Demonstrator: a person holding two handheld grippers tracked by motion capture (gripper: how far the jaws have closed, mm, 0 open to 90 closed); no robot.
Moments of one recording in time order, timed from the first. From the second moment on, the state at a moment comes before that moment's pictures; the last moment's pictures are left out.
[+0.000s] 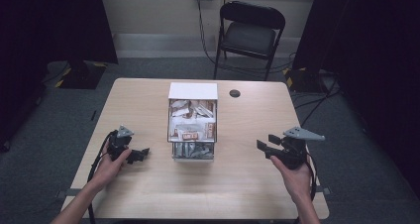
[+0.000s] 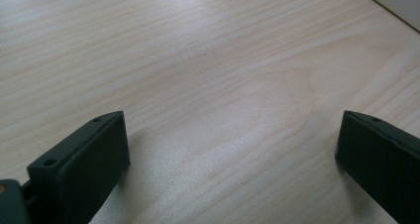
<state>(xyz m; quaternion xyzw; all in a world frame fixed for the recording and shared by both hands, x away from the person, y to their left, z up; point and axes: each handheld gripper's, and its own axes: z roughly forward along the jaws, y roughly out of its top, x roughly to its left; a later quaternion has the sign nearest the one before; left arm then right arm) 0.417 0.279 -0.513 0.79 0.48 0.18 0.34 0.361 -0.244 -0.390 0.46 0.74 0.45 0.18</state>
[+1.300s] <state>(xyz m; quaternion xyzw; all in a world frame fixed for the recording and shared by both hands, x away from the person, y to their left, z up) 0.417 0.279 -0.513 0.79 0.48 0.18 0.34 0.370 -0.204 -0.306 0.37 0.75 0.52 0.16</state>
